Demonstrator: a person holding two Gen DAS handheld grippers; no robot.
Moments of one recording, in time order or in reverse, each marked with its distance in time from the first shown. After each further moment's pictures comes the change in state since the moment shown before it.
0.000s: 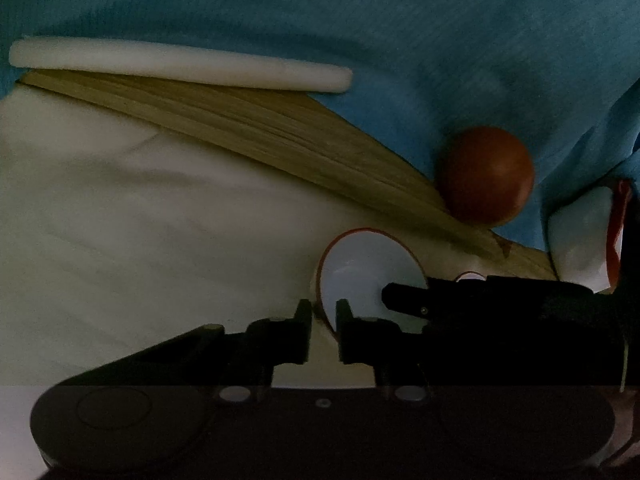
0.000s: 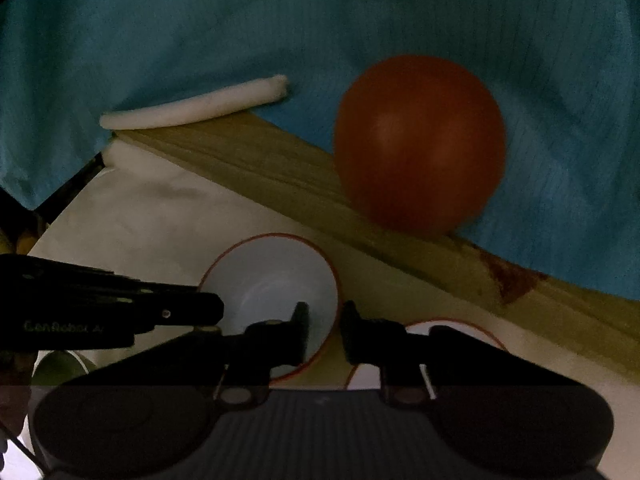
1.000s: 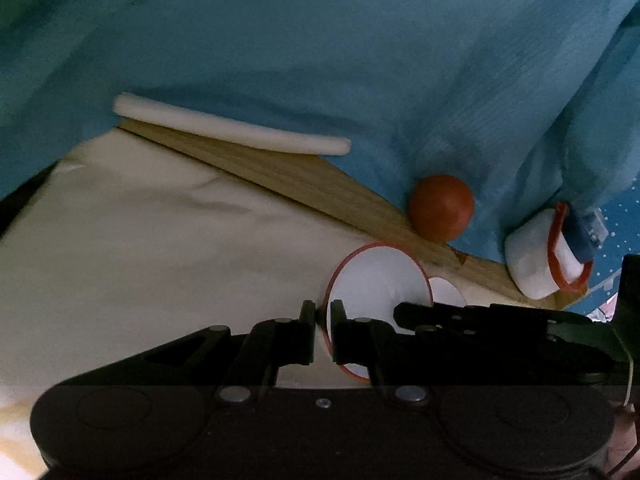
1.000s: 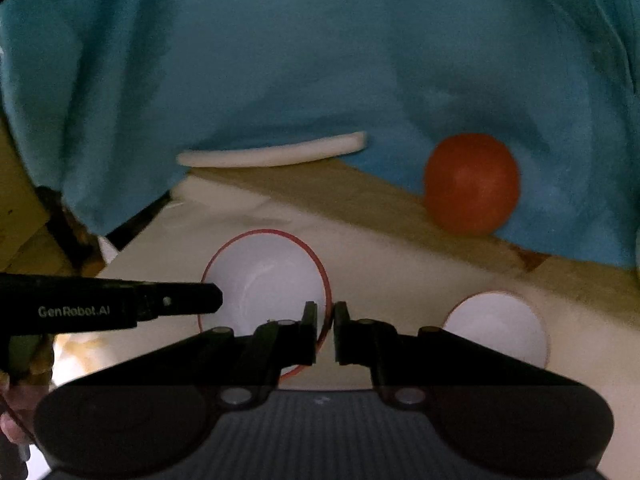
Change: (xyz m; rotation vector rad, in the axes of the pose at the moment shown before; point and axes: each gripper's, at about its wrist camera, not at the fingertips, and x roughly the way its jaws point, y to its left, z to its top) left arm -0.114 0.017 -0.033 0.014 -0.137 -0.011; right arm -0.077 0.064 -0.020 0.038 -0.113 0.046
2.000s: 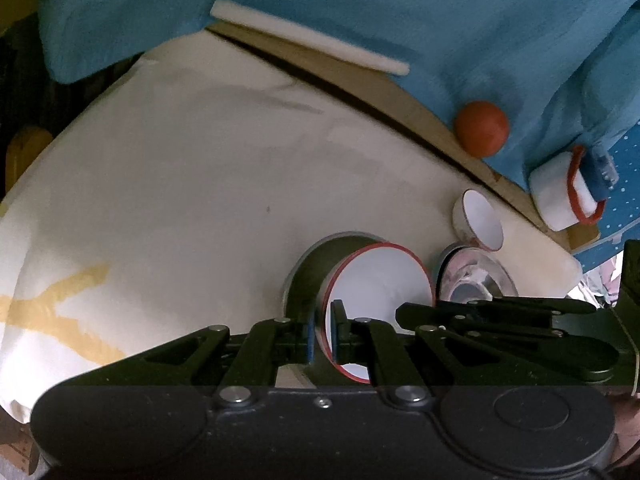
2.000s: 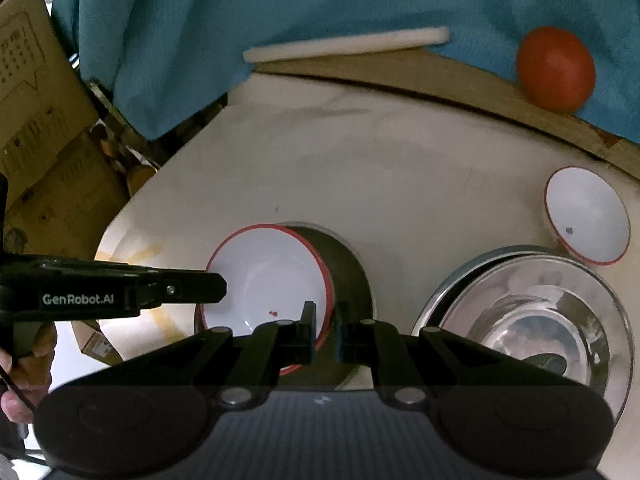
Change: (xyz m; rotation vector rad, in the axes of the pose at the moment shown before) left arm -0.030 0.057 -0.059 -0.056 0.162 0.022; right arm 0.010 0.067 -0.061 -0.001 0.185 0.043
